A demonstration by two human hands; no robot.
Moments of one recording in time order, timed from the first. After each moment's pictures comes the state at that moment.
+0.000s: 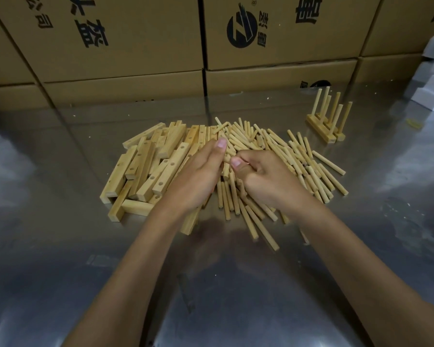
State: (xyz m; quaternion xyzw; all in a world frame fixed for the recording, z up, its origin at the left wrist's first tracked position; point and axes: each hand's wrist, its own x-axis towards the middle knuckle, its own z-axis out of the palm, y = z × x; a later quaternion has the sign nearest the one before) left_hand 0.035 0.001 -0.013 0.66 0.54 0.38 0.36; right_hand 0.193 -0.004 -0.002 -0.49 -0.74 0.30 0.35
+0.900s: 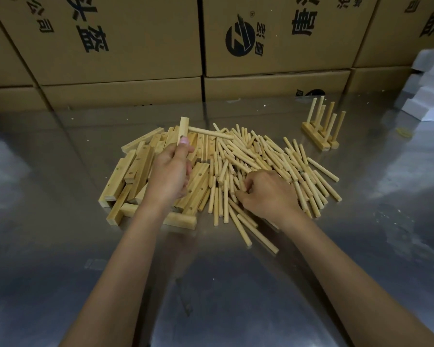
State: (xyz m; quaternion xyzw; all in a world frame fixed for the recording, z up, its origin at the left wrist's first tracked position) left_hand 0.009 0.017 -0.010 0.48 0.57 0.53 0.41; right_hand 0.202 0.025 -0.046 -0.65 -0.73 0.09 0.19
